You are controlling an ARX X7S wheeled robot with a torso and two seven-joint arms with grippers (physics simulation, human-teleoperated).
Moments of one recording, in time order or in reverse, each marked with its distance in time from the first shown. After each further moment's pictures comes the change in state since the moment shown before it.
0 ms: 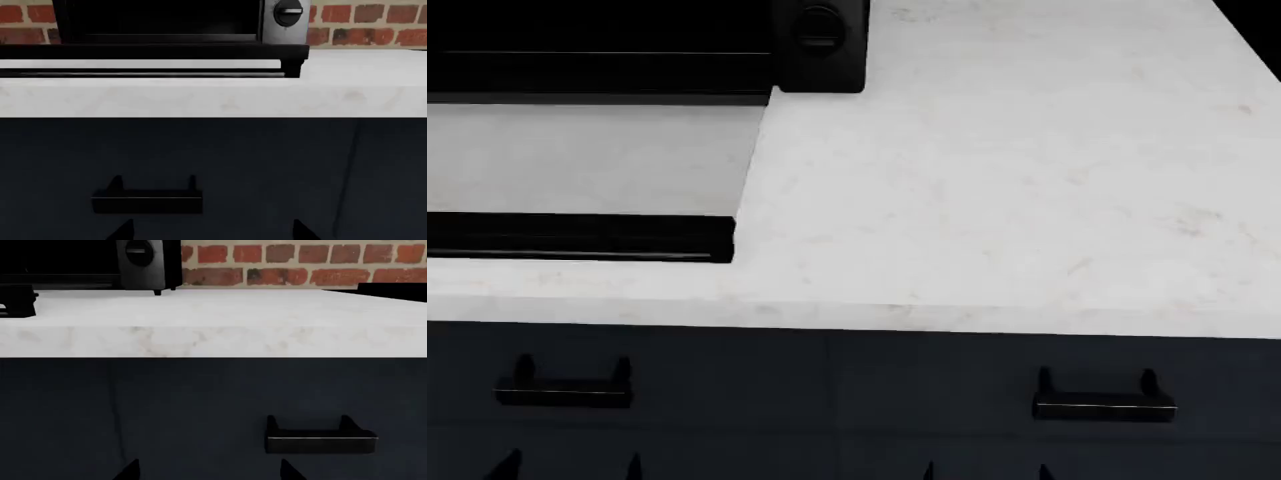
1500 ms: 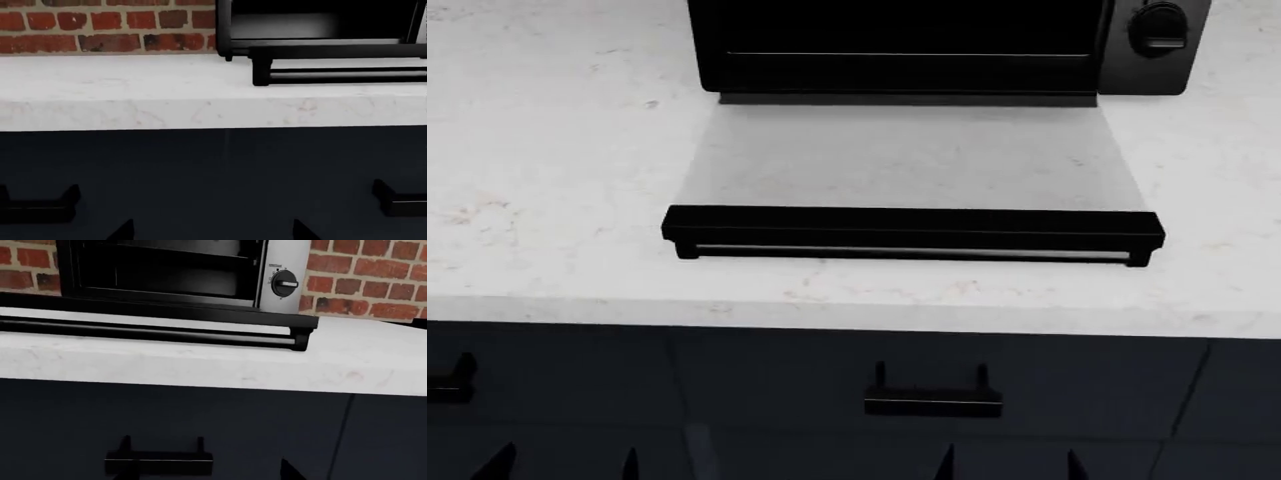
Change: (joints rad) left arm 0.011 -0.121 0.123 0.088 -0.106 -0.058 -0.120; right arm -0.022 0.114 -0.126 -0.149 0.021 0.083 0.209
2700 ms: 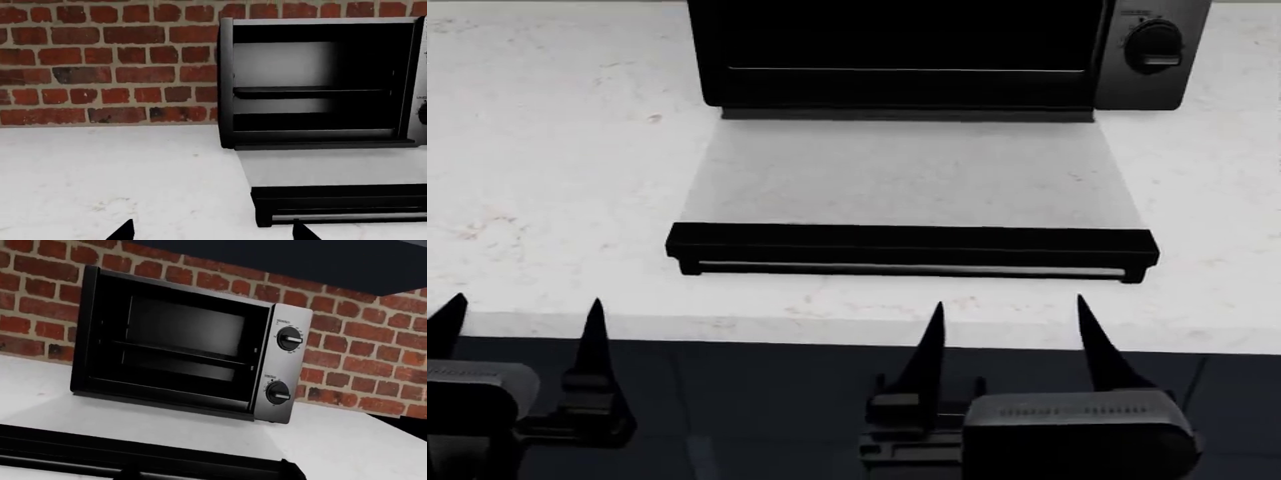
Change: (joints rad) left arm -0.226 -0.068 -0.006 0.348 -0.096 -0.406 -0.068; right arm 0.204 0.070 -0.077 -0.381 -0.045 0.392 0.026
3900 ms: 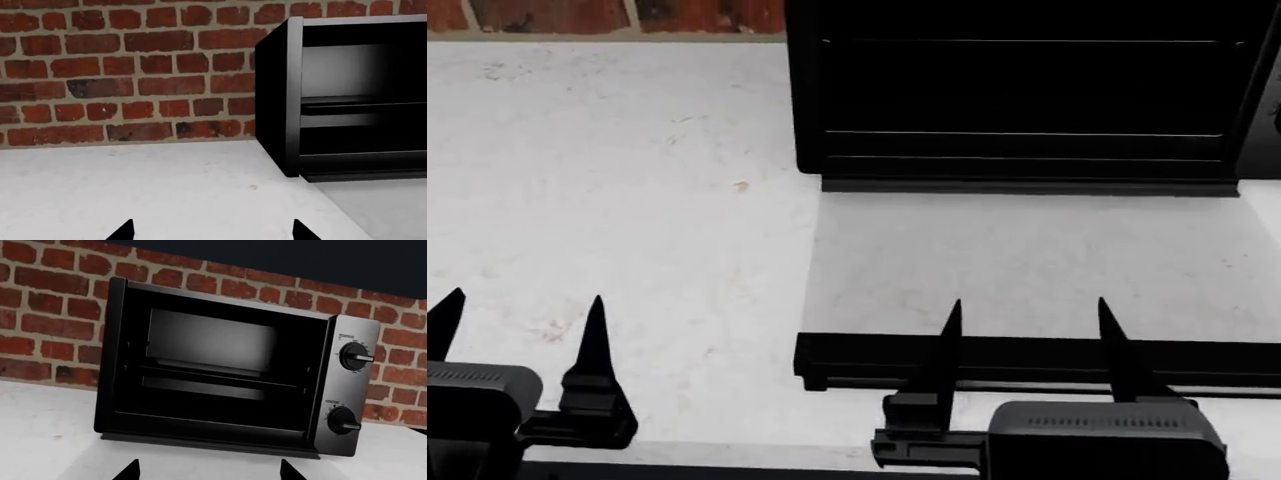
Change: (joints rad) left arm -0.001 -0.032 0.037 0.020 -0.008 0.010 -0.037; right arm -0.016 0.026 0.015 -0.005 0.051 -0.042 0.042
